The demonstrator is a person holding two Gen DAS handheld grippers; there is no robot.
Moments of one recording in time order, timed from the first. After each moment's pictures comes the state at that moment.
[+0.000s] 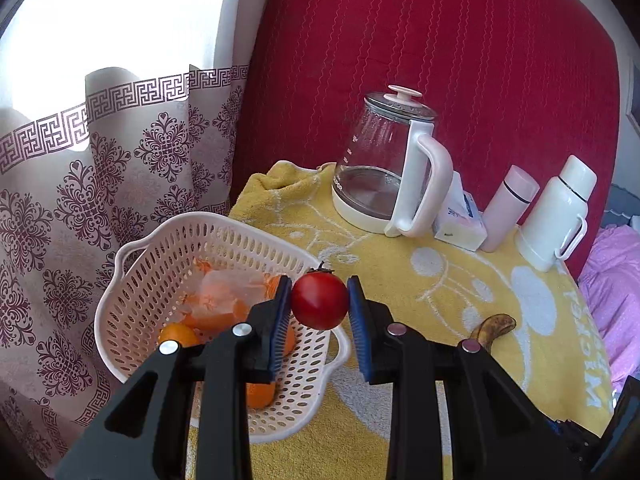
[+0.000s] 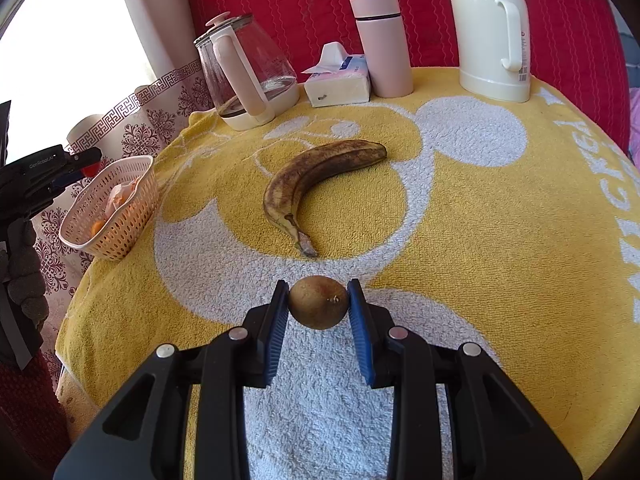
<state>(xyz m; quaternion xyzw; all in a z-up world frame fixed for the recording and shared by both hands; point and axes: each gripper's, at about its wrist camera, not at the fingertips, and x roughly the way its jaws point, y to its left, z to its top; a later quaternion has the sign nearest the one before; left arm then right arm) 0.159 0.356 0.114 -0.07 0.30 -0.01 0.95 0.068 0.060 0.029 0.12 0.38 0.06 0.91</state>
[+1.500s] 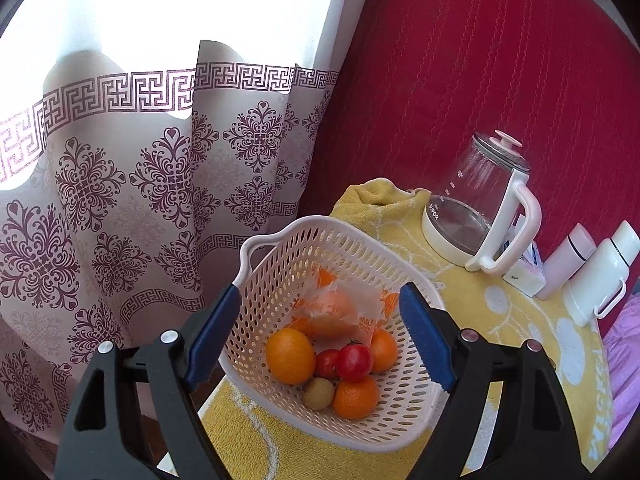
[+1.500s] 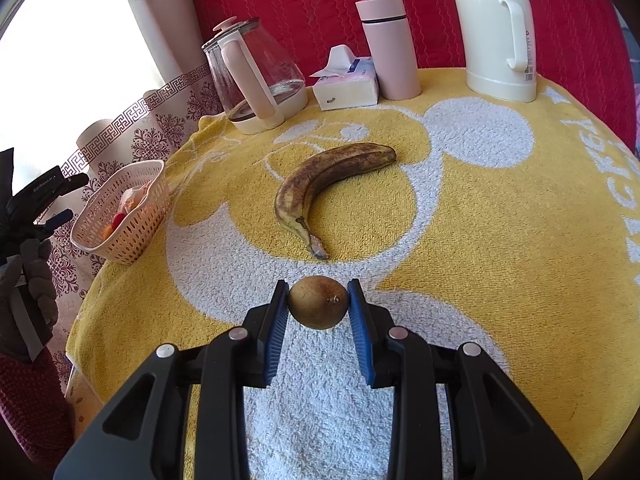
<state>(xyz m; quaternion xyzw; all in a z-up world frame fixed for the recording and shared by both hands) 0.147 0.433 0.107 -0.14 0.28 0.09 0.94 0.067 0.058 0.031 0.13 0.38 0.08 0.91</state>
